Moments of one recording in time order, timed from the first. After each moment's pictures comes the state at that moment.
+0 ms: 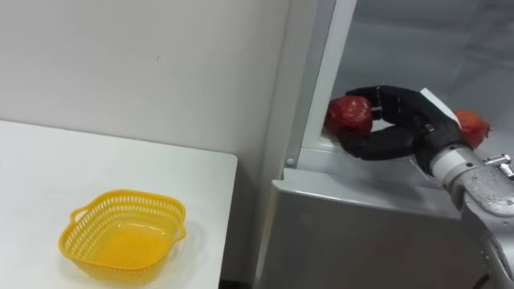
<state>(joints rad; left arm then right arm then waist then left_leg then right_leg) 0.22 0.31 -0.01 1.05 0.32 0.14 -0.12 -0.68 -0.70 0.03 0.49 0.32 0.04 0.18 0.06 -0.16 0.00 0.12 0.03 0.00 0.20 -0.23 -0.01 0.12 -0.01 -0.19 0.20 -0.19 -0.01</state>
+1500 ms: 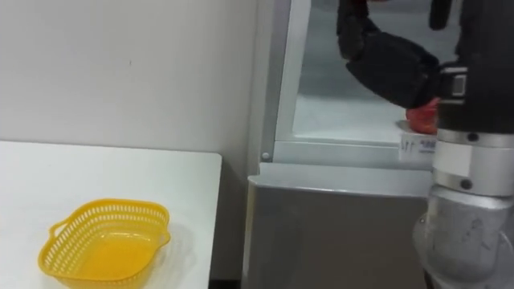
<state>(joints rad) 0.14 0.30 -0.14 1.12 0.30 0.06 -0.07 -0.44 -0.54 0.06 -0.33 -0.56 -0.13 -0.55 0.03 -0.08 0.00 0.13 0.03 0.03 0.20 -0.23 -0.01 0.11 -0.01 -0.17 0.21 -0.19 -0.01</state>
